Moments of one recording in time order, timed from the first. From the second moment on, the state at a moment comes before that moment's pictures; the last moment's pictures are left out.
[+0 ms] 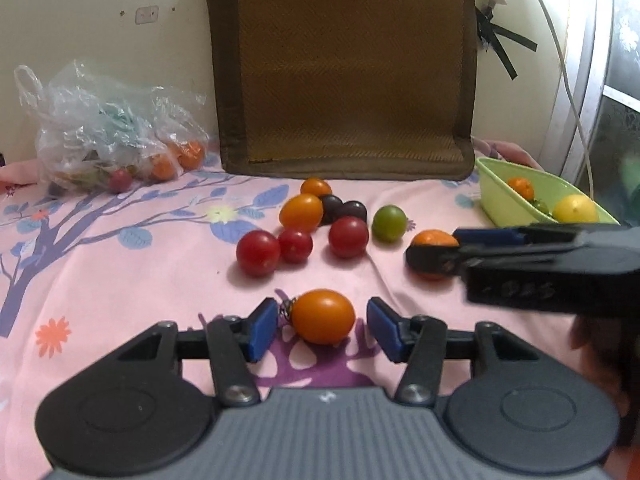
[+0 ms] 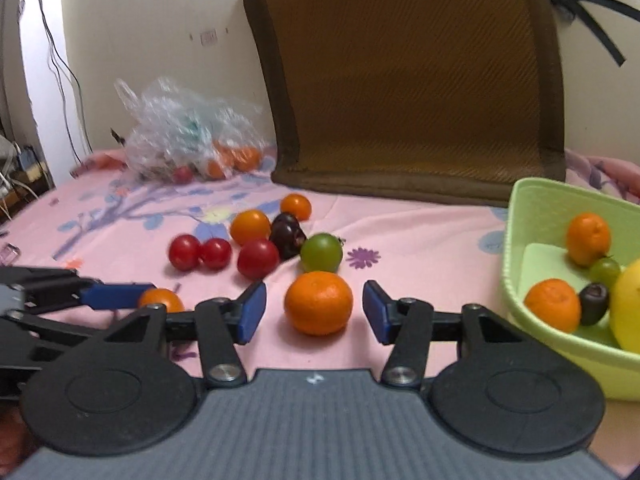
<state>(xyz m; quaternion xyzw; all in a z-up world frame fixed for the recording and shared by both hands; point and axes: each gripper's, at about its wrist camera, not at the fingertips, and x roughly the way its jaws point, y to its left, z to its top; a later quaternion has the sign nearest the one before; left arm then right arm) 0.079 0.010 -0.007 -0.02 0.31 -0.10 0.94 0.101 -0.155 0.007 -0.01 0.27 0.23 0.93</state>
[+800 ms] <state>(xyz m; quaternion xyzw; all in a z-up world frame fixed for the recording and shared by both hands) 0.030 -0.038 -0.006 0.00 0.30 -0.18 0.94 0.008 -0.207 -0.001 -0.02 0.26 0.21 0.94</state>
